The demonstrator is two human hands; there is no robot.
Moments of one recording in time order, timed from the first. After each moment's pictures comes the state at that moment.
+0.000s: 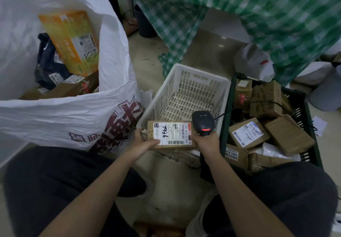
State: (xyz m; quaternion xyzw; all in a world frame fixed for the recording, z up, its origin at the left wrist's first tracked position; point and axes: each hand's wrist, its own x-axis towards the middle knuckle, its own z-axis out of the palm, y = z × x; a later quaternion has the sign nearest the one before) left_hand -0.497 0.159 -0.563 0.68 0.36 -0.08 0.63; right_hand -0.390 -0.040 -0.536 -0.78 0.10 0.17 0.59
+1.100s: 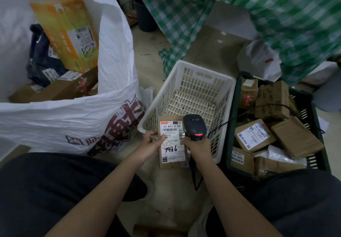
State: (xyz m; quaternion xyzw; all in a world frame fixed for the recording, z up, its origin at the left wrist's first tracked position) left_hand -0.480 0.153 -0.569 0.65 0.32 -0.11 0.68; right_hand -0.407 -0.005 -0.551 -0.76 0.08 0.20 0.62
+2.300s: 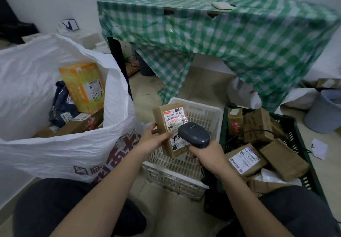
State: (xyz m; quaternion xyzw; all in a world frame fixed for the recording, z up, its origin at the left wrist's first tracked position) left_hand -0.424 0.145 -0.458 0.67 0.26 0.03 0.69; right_hand -0.400 -0.062 -0.413 -0.84 -0.10 0.18 0.51
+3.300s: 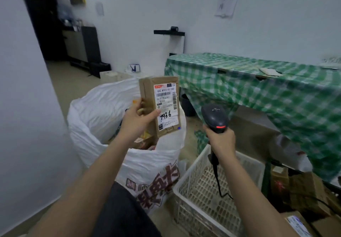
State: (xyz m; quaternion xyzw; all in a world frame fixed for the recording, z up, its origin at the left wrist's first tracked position) left_hand -0.563 0.251 -0.272 0.70 0.23 0.39 0.56; right_hand -0.427 0.061 -0.293 -0.73 -0.14 0.03 0.67
